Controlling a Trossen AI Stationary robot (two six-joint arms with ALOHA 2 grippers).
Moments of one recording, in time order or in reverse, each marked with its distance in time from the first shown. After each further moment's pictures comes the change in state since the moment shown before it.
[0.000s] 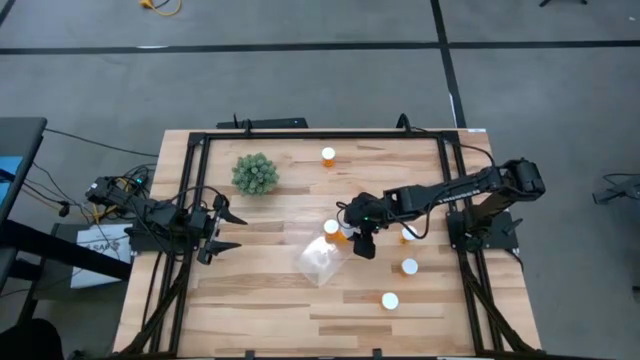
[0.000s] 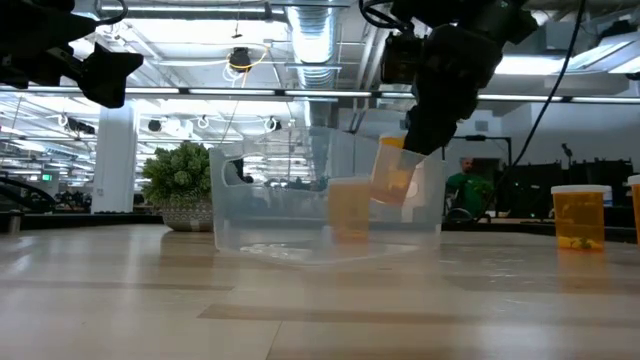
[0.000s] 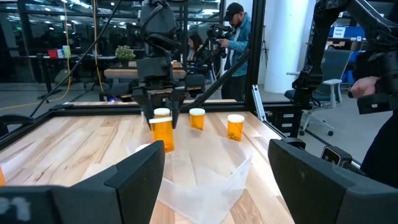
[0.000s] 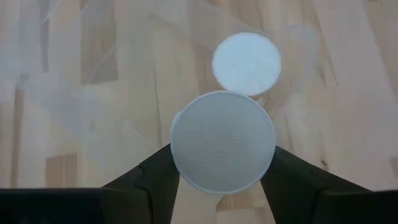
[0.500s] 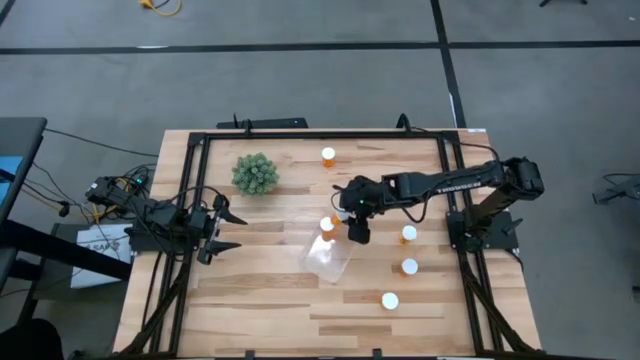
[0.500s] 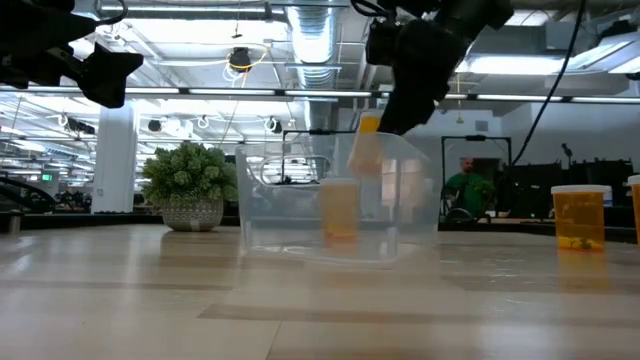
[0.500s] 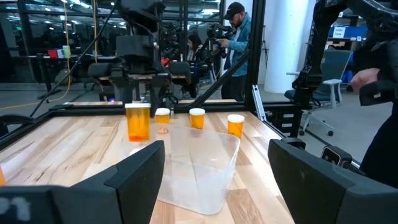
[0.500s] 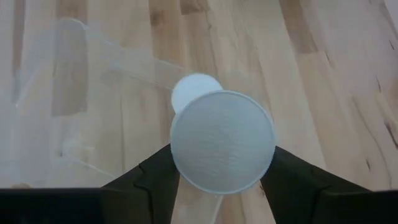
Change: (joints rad) left arm 0.000 0.000 0.000 0.000 0.000 0.000; right arm -0.067 0.001 0.127 -0.100 0.038 -0.112
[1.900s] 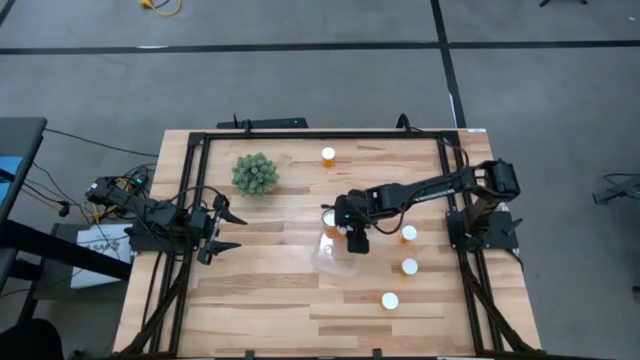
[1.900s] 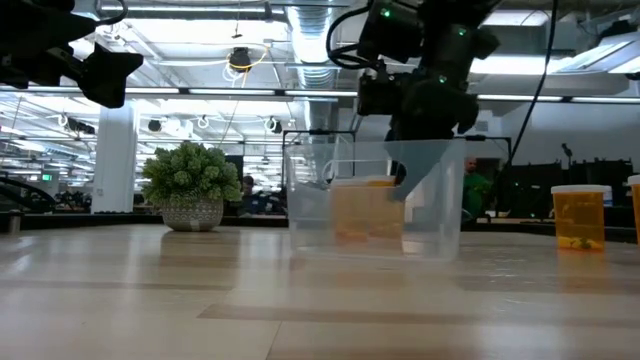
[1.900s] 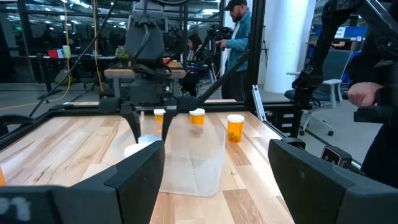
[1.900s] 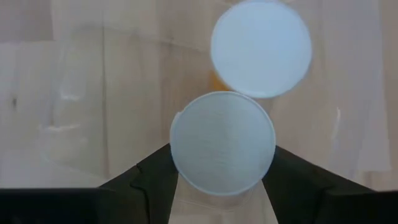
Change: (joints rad) left arm 0.000 0.000 0.000 0.000 0.000 0.000; right arm 0.015 0.187 0.017 -0.035 -0.028 -0.063
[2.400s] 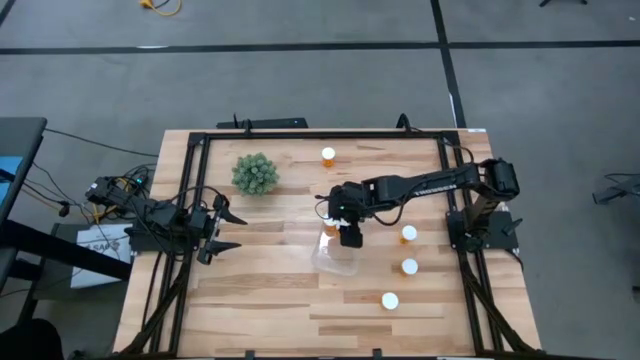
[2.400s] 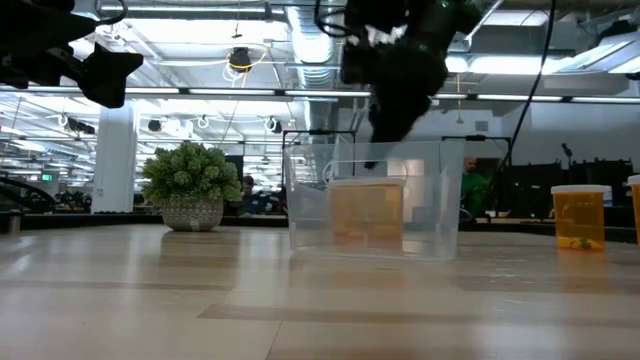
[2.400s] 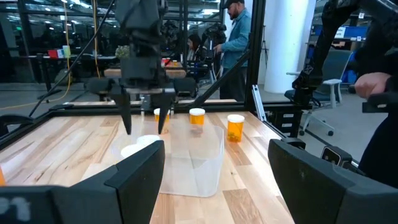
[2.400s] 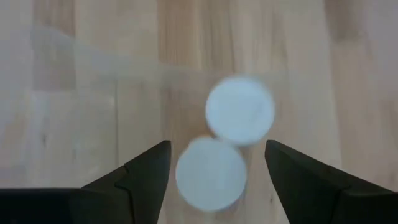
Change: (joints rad) left arm 0.000 0.000 0.000 0.000 0.000 0.000; right arm -0.013 -0.001 0.156 -0.087 0.020 -0.017
